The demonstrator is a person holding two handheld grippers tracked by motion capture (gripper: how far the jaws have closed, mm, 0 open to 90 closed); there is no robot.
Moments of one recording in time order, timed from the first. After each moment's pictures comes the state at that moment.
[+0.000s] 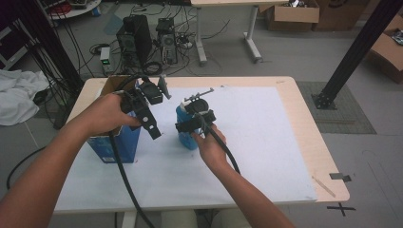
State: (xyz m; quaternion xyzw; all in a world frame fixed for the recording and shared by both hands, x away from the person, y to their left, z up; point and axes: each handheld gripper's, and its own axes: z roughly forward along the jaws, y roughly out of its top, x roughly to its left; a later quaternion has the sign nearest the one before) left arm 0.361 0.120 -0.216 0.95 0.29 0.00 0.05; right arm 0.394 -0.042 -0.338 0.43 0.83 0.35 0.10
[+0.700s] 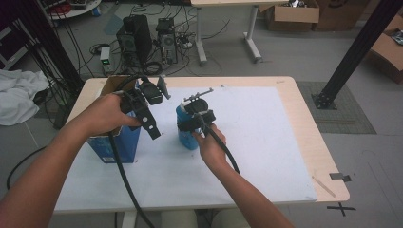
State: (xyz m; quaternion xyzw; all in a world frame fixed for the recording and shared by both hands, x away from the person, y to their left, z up) left arm 0.361 0.121 -0.216 0.95 0.30 0.01 0.06; right arm 0.395 -0.041 -0.339 0.43 0.83 0.35 0.11
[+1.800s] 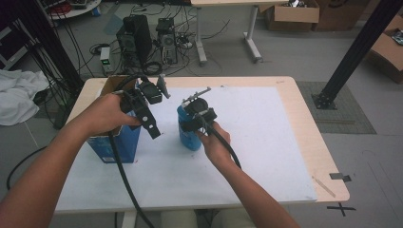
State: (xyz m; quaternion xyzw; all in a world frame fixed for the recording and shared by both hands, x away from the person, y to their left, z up) left arm 0.363 0.122 -0.217 0.95 0.30 0.00 0.06; right arm 0.395 -0.044 -0.334 0.39 0.85 0.33 0.13
